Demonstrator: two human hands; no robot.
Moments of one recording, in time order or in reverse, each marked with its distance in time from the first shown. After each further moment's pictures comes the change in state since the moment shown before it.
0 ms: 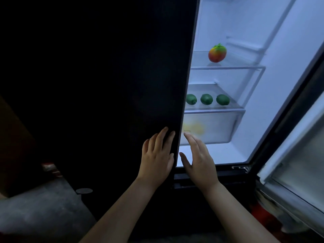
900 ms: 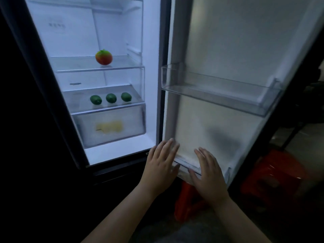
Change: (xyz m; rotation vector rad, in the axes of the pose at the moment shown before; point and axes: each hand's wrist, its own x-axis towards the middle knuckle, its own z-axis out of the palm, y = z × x) left_hand -0.017 0.351 0.042 -0.239 -0.319 0.344; right_hand -0.210 0.178 -0.291 -0.409 0.026 0.332
